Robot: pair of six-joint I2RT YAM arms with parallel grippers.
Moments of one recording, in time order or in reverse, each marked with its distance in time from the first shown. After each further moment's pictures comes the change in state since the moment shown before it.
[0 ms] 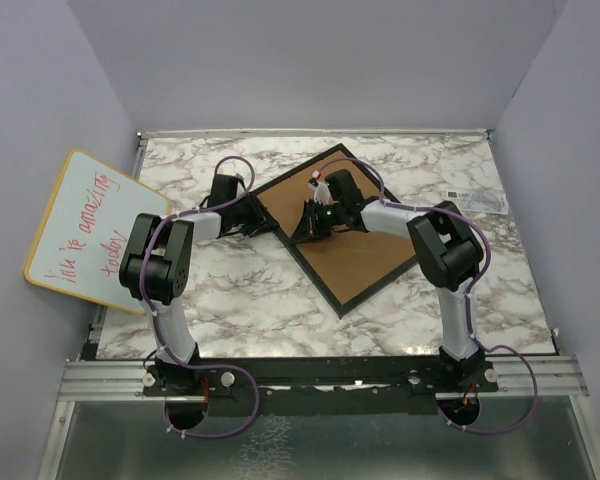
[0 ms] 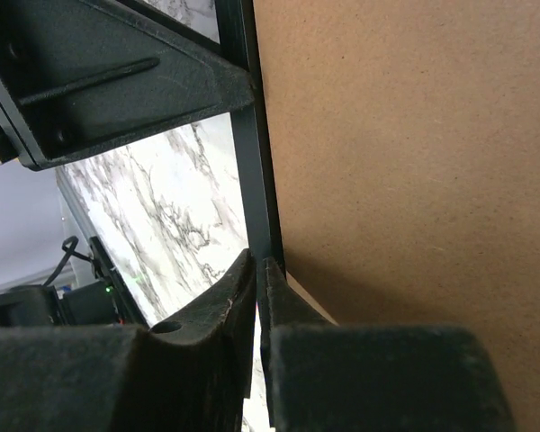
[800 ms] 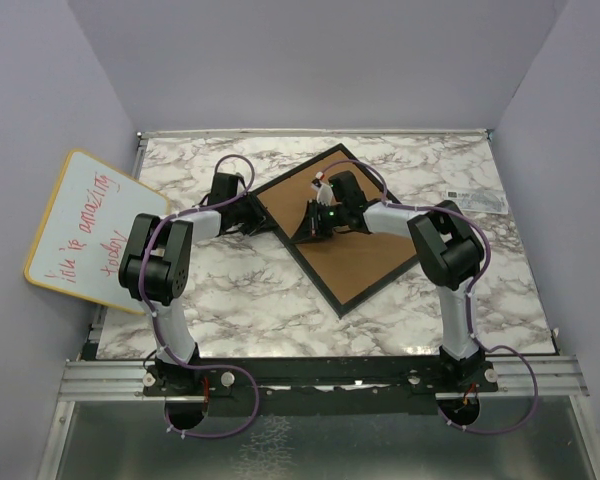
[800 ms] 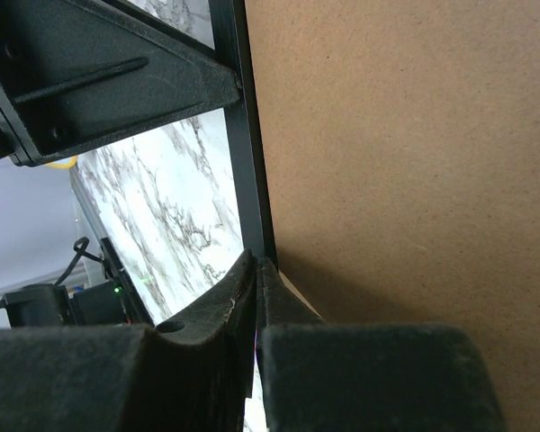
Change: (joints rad) left arm -0.005 -0.005 0.022 -0.048 -0.021 0.016; right arm -0.019 0.008 -0.034 0.051 -0.020 0.023
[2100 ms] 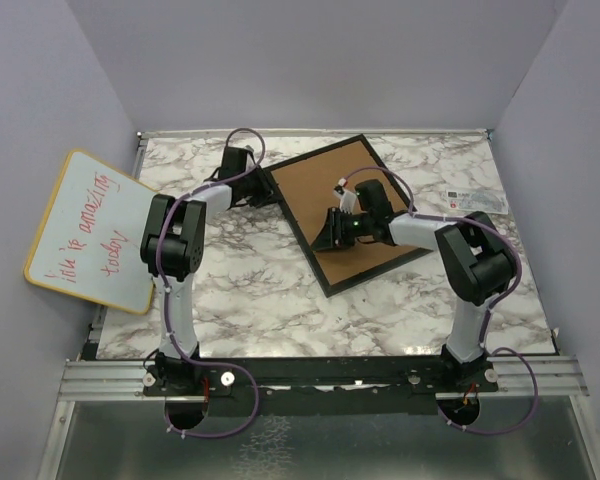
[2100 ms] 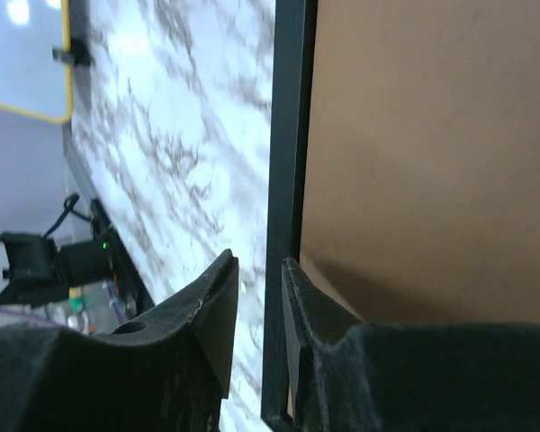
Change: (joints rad) left arm 0.000 0.230 0.362 -0.071 -0.018 0.085; right arm -0.075 -0.217 -0.247 0.061 -0.044 -0.077
